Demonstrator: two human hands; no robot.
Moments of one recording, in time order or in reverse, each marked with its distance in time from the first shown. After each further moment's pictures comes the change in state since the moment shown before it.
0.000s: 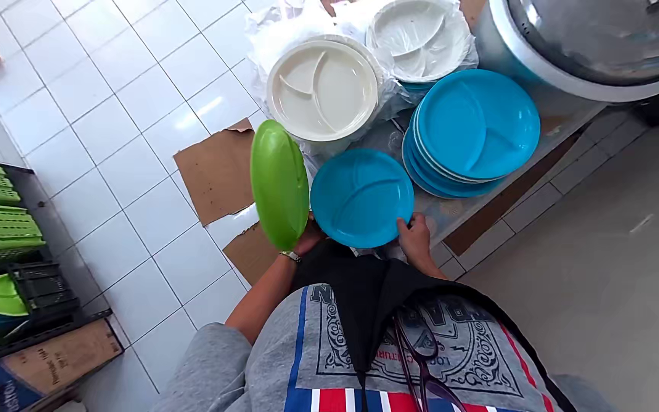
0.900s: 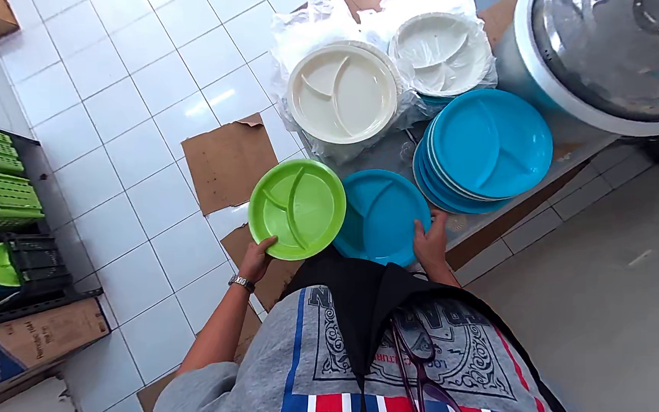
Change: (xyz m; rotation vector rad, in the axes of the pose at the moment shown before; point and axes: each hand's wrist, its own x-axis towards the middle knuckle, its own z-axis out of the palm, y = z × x) left_hand -0.092 -0.032 -0.062 -0.896 0.463 -0.284; right_hand 0.013 -0.003 -0.019 -0.073 0.079 -0.329
